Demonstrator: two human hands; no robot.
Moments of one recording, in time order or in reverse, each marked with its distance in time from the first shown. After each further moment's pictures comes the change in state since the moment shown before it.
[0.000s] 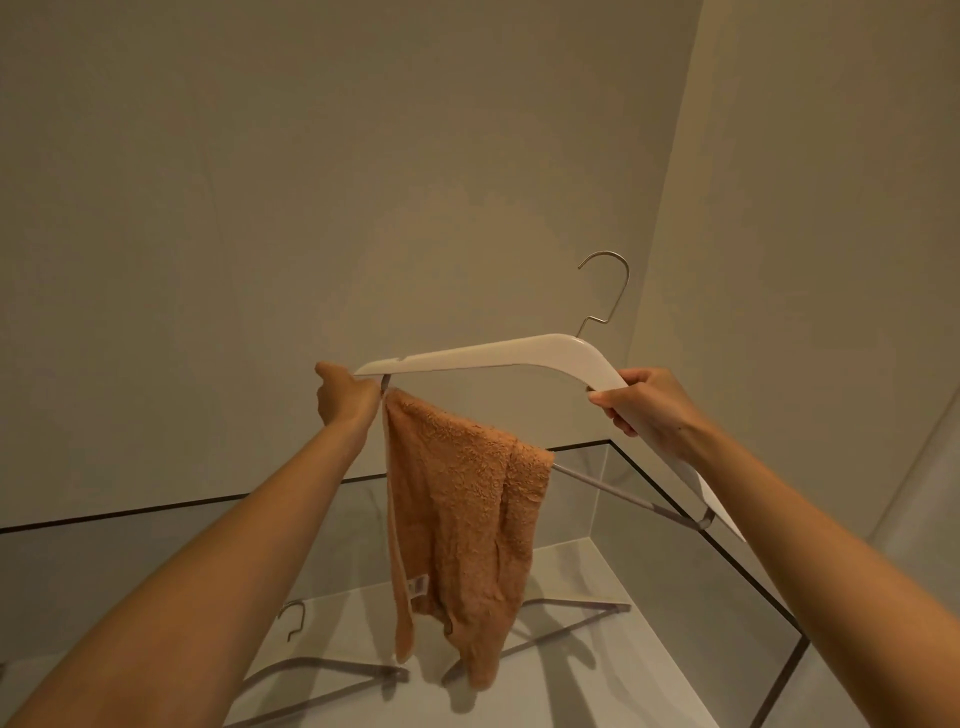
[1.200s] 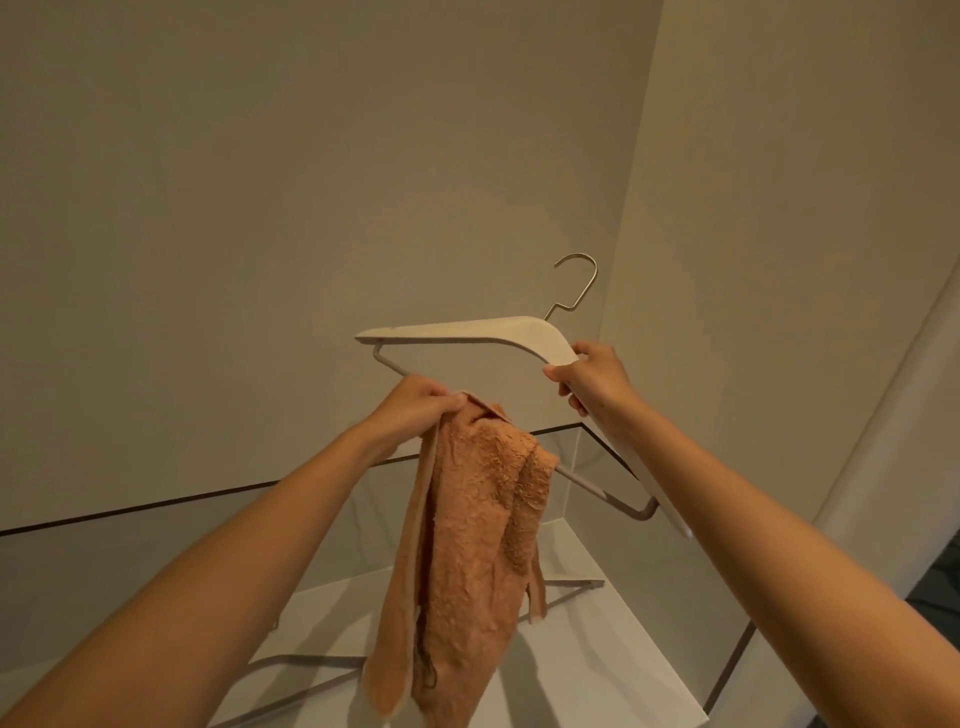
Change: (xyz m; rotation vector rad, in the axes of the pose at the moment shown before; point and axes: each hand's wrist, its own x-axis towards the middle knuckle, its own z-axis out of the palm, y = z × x) left_hand -0.046 0.005 0.034 0.137 -0.728 0.350; right_hand 0.014 -0.001 0.029 -0.075 0.138 0.007
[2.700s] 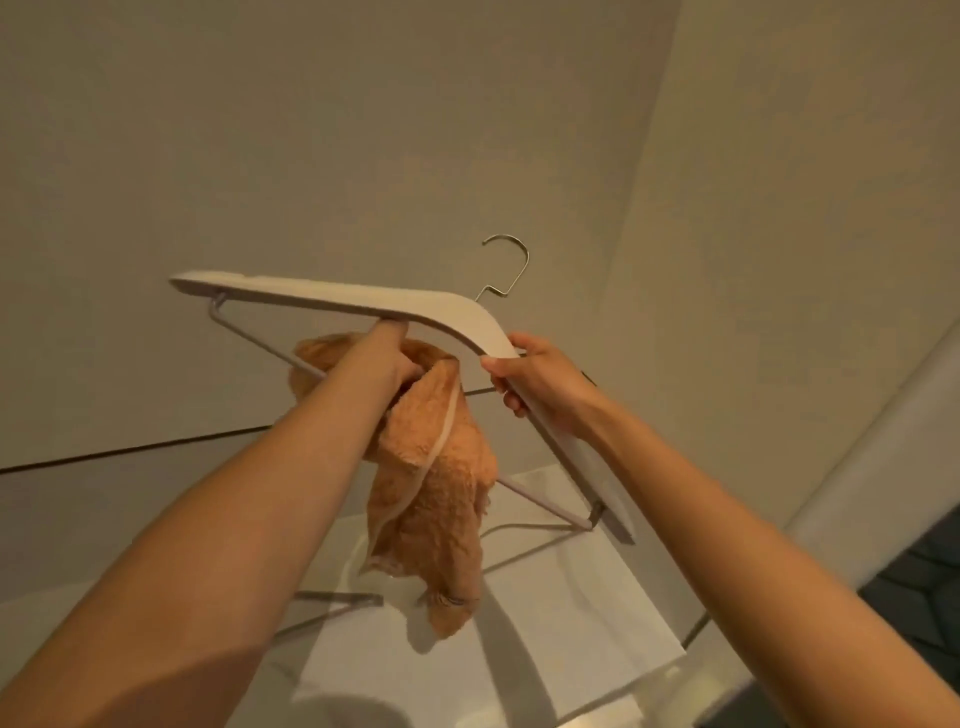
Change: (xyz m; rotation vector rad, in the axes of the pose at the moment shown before) left_hand 0.030 -0.001 0.004 -0.704 0.284 -0.652; right_hand -0.028 0.007 0.053 0.150 -0.421 0.098
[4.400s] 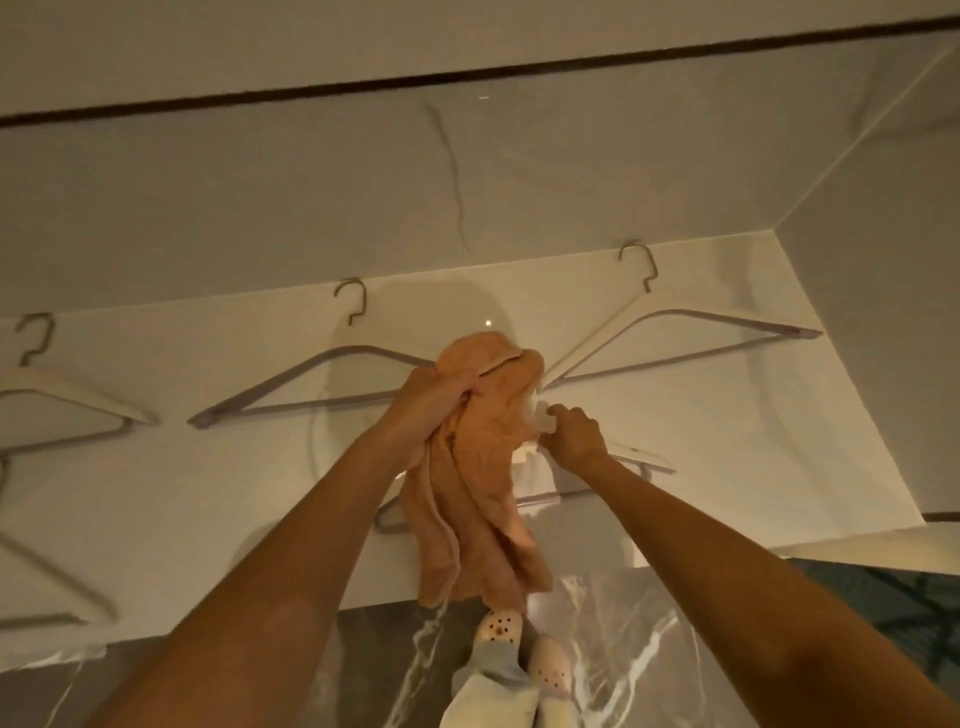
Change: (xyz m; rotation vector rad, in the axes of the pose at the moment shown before) left_hand 0.129 -0.283 -0.150 0.336 0.048 -0.310; right_hand 0.072 0.417 0.197 -0.823 -0.330 0.509
